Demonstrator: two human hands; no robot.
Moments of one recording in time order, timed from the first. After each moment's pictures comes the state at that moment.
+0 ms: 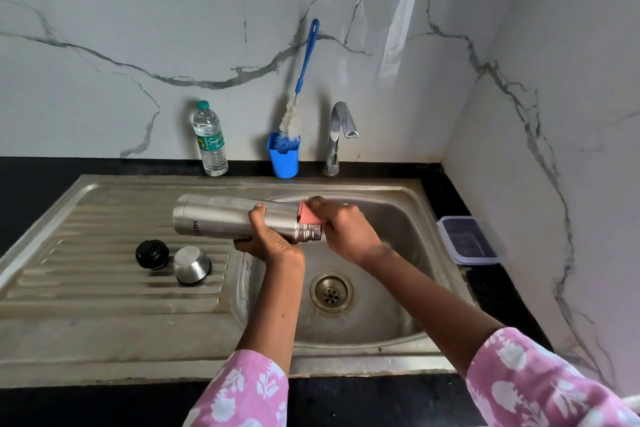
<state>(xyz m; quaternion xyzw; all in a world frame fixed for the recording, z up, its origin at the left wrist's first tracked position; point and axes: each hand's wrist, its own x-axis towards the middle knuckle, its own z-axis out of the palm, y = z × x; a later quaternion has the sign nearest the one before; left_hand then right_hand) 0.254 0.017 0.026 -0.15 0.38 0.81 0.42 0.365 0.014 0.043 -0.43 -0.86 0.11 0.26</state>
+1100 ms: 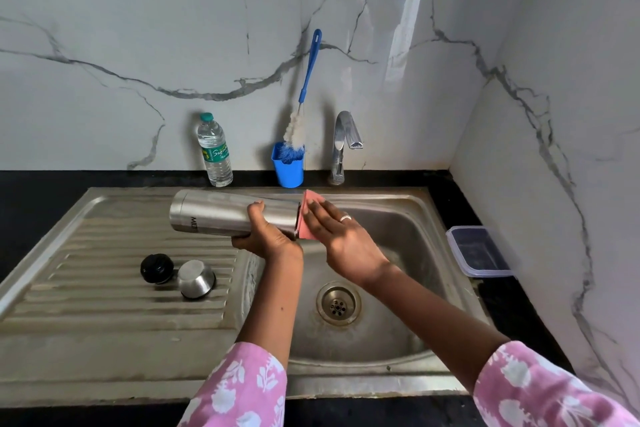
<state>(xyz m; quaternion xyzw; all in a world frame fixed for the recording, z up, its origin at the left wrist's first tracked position) 0.242 0.048 0.036 -0.13 0.41 0.82 0.38 0.362 0.025 0.032 -0.37 -0.90 -0.11 0.20</state>
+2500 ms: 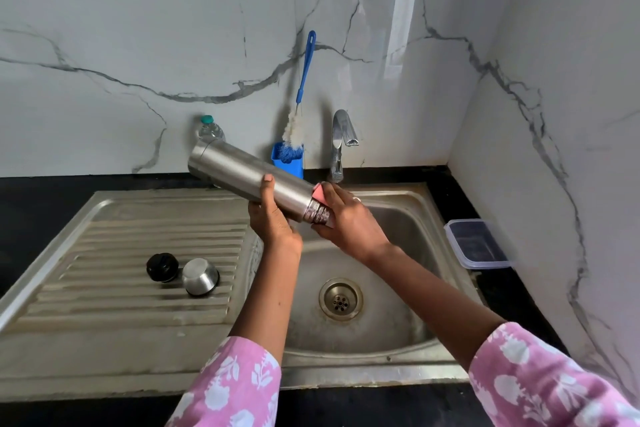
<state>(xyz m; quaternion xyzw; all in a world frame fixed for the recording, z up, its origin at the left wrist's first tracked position) 0.247 0.045 0.049 0.04 0.41 0.78 0.47 0.367 0.030 0.053 -0.49 -0.83 0.10 0.26</state>
